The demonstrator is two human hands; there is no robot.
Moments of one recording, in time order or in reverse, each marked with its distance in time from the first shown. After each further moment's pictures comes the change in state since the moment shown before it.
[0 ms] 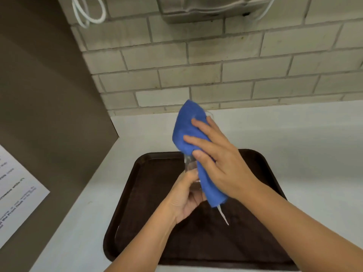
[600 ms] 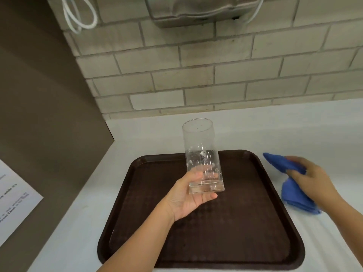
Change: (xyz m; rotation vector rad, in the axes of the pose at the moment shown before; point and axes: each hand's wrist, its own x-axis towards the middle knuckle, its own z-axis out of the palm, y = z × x) left_hand 0.021 -0.011 -0.005 -0.131 -0.045 -0.184; right_hand -0.102 0.137 -0.097 -0.084 0.176 0.853
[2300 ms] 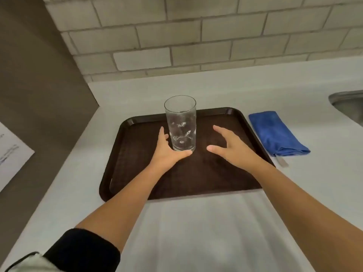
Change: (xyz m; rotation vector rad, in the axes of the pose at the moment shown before) left_hand -0.017 -0.034 -0.061 0.950 0.506 0.135; right_hand -0.088 -0.061 0.087 -0.009 -0.417 -0.151
